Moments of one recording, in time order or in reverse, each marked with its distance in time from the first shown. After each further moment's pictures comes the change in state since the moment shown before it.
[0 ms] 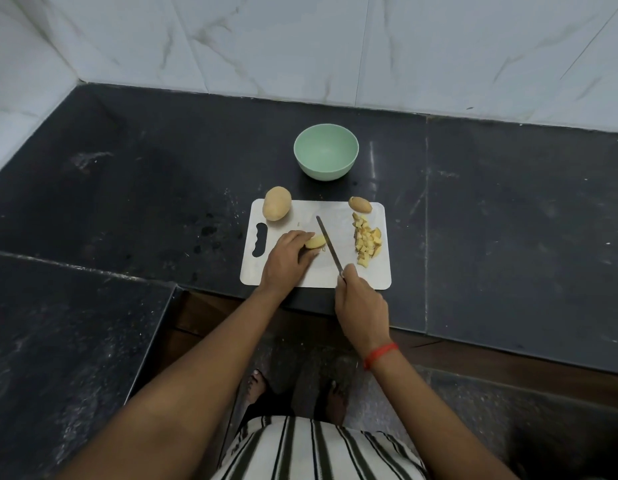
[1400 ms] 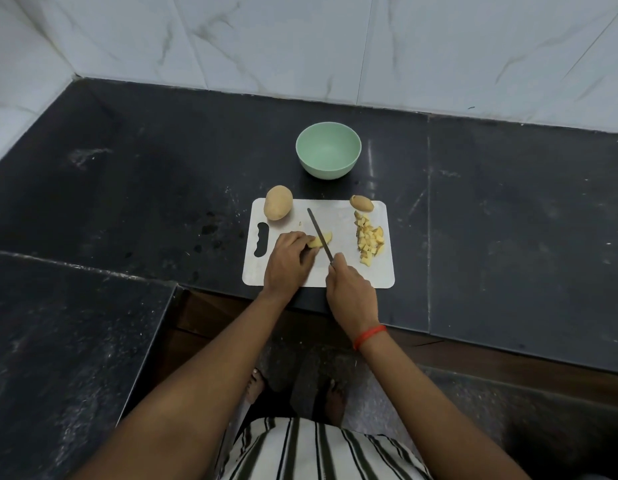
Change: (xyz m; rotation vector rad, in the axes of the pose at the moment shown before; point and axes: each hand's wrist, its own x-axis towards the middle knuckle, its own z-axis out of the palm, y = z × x) left_hand -0.007 0.001 0.004 0.034 0.097 -0.008; right_hand 0.026 -0.010 0.022 -0.039 -0.037 -0.064
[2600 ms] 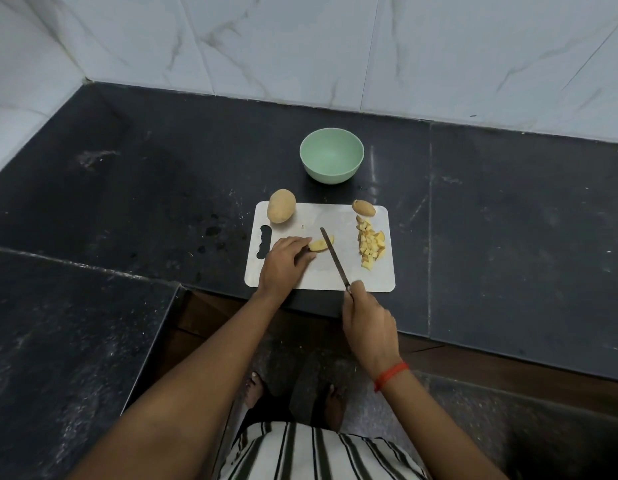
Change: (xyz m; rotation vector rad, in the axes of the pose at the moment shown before) left_hand -0.001 -0.008 -0.013 -0.063 -0.013 -0.010; right_hand -0.052 0.014 -0.023 0.061 0.064 0.027
